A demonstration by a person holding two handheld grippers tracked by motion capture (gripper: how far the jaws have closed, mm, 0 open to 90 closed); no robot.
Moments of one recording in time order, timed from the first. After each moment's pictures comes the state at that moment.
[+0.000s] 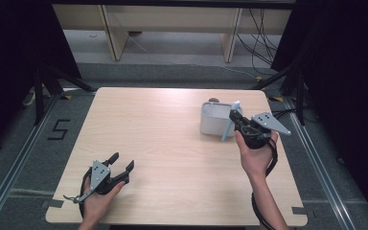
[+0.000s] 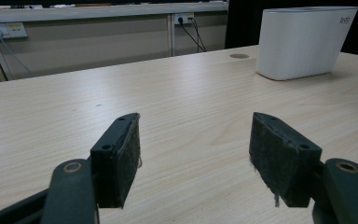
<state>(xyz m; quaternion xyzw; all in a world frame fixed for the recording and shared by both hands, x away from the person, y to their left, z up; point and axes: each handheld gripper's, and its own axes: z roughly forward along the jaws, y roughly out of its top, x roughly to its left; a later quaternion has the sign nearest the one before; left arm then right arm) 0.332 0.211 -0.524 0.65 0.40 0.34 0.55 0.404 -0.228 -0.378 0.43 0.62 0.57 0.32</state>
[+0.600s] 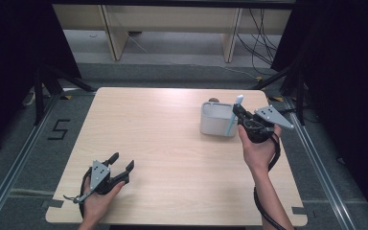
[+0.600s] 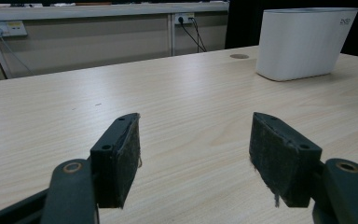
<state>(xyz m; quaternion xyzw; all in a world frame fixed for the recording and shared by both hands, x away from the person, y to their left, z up) 0.332 0.211 -0.524 0.65 0.41 0.34 0.55 0.414 -0.233 -0.368 0.43 0.62 0.56 0.33</state>
